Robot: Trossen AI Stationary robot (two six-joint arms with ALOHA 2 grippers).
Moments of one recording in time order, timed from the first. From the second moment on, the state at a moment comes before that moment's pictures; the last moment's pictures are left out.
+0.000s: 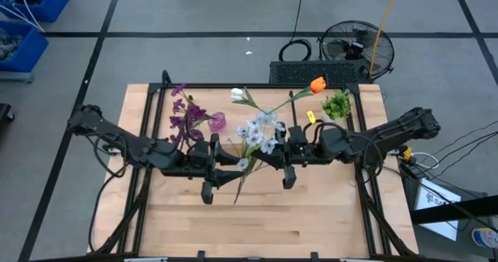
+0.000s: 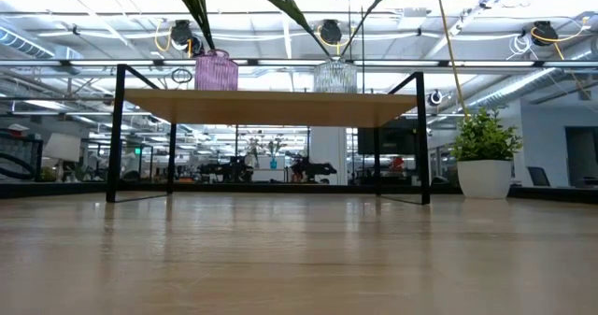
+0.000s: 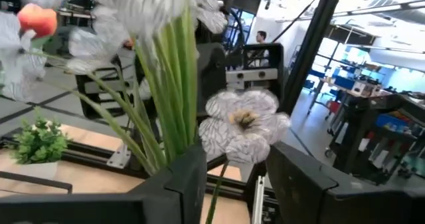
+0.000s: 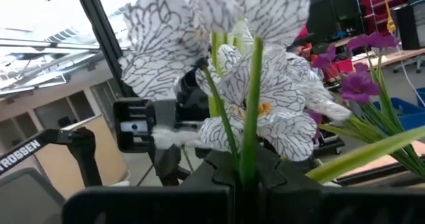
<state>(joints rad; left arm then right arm) -0.45 1.34 1.22 0.20 -0.39 -0.28 0.31 1.39 1.19 0.38 0.26 0.33</state>
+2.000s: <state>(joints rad) -0.49 1.27 1.22 0.10 -0.41 -0.25 0.38 1.35 1.19 0.58 0.28 0.18</state>
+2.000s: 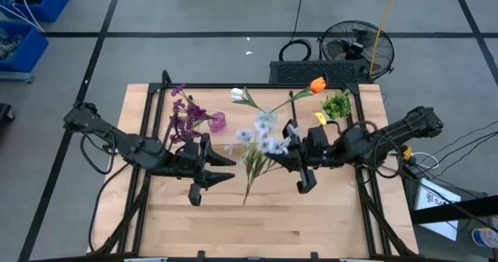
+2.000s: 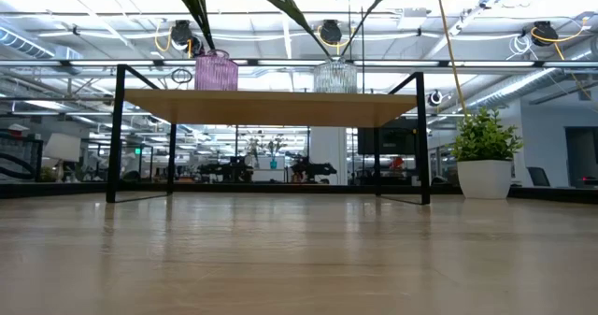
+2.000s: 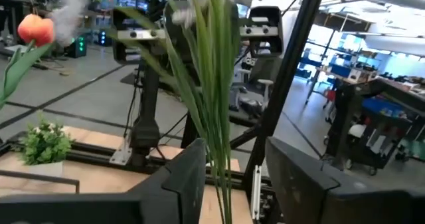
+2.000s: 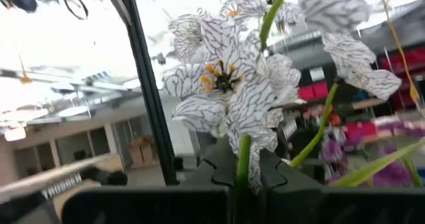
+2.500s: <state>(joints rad) -0.41 1.29 1.22 0.18 -0.34 -0.25 0.31 1.39 1.19 0.74 0.20 0.15</state>
